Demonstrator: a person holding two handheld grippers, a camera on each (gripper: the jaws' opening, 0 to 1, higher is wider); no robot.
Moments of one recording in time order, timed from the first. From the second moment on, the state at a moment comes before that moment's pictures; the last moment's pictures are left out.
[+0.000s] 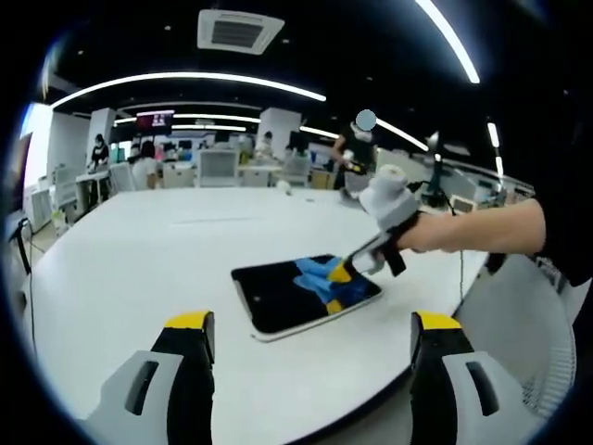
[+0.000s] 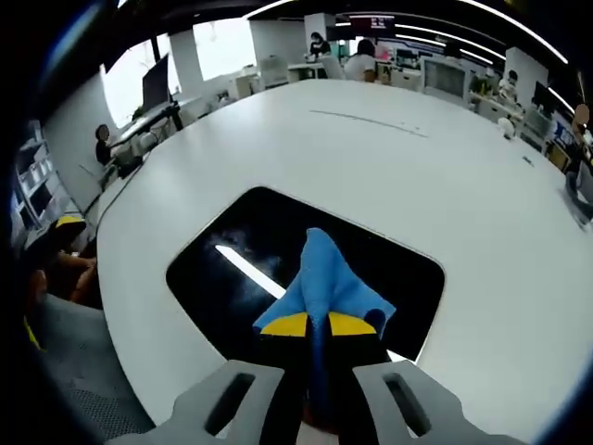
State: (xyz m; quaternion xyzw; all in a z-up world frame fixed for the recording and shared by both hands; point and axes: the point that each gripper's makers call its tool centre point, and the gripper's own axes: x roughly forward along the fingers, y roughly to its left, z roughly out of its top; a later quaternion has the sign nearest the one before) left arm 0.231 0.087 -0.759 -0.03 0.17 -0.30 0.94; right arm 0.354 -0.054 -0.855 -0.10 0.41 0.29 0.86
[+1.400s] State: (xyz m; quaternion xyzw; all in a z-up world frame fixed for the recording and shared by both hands) left arm 0.229 0.086 -0.761 -0.02 0.18 -0.30 0.94; right arm 0.309 -0.053 -0.854 -0.08 0.40 0.30 0.86
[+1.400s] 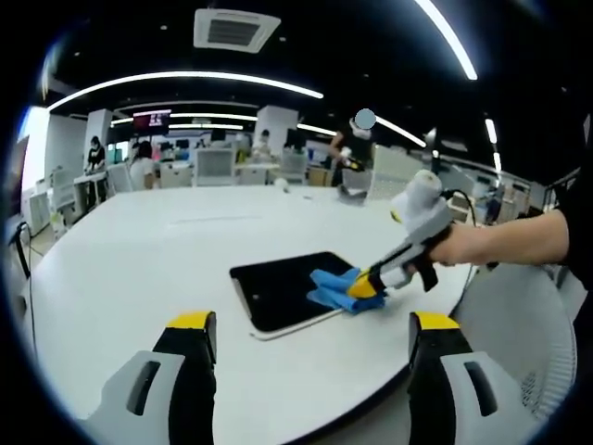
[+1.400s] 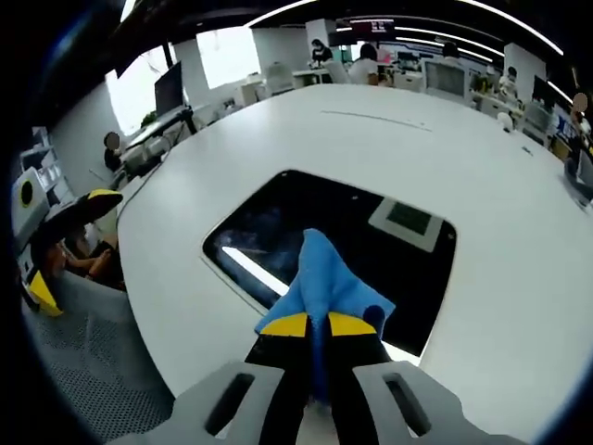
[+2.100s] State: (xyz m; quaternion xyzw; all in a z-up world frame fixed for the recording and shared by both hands) left arm 0.230 0.087 -0.759 -0.02 0.17 -0.30 0.94; right arm 0.309 -0.086 -0.854 -0.07 0.40 0.28 0.87
